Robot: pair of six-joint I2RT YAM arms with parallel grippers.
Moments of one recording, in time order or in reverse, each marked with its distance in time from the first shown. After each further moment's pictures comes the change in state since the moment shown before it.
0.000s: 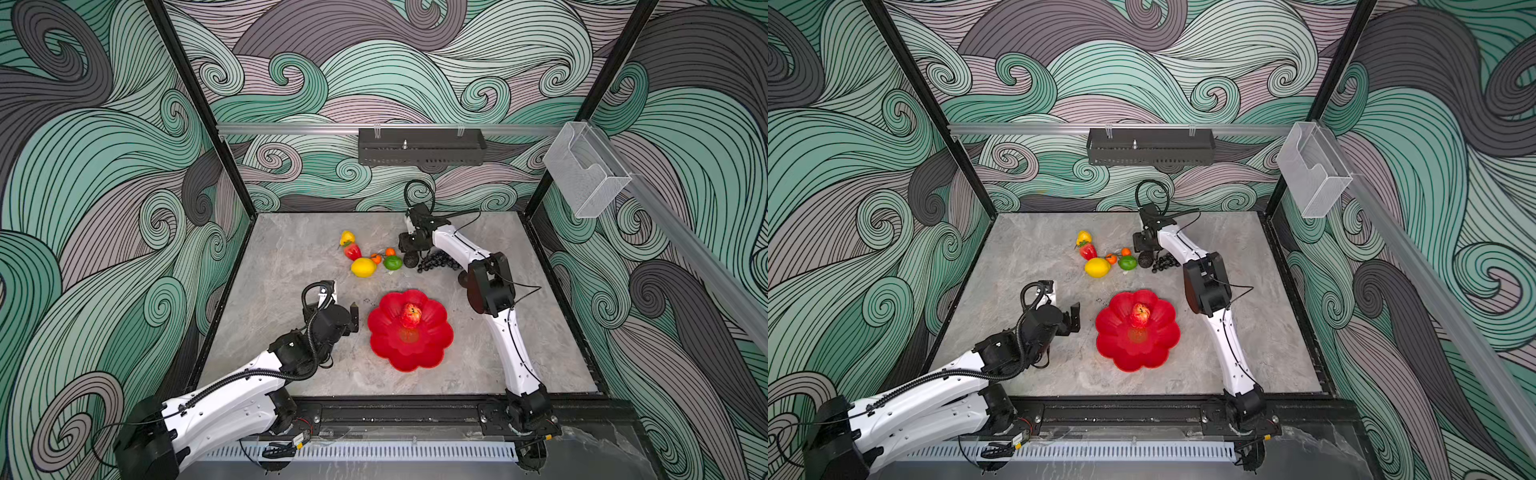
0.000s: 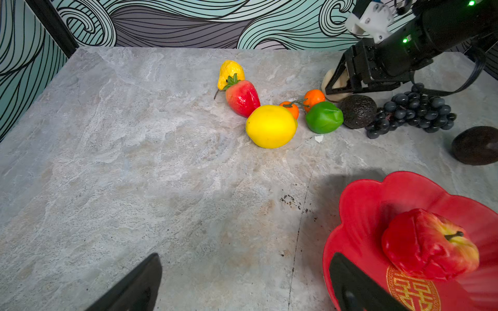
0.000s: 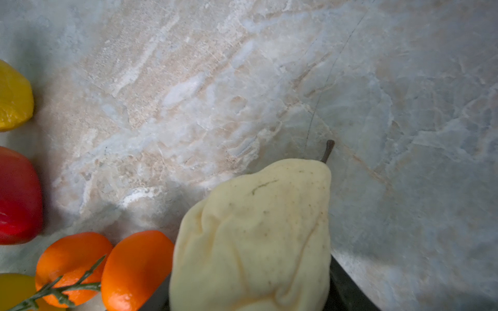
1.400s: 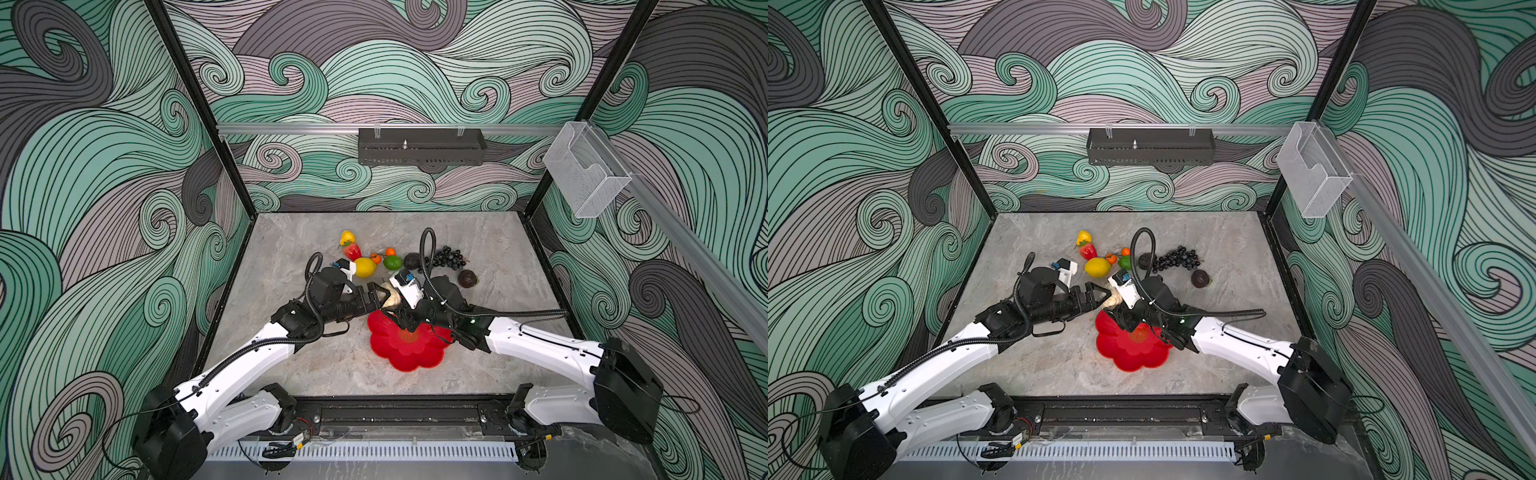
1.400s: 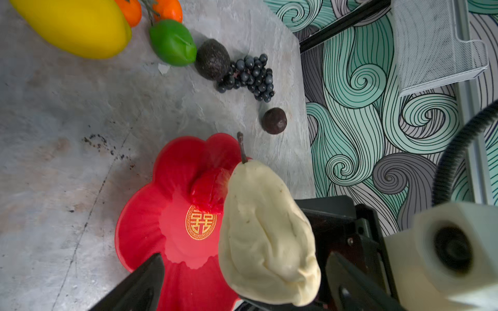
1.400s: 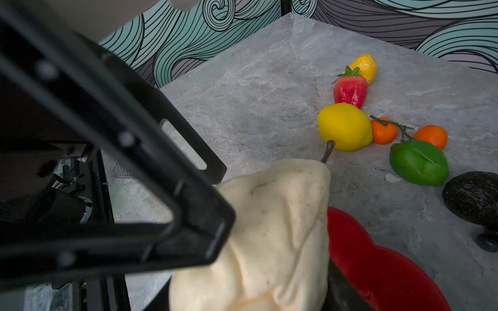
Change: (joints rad) left arm 0.203 0.182 0.257 0.014 0.907 -0.412; right arm 0.470 -1.179 -1.418 0.788 -0.087 -0.105
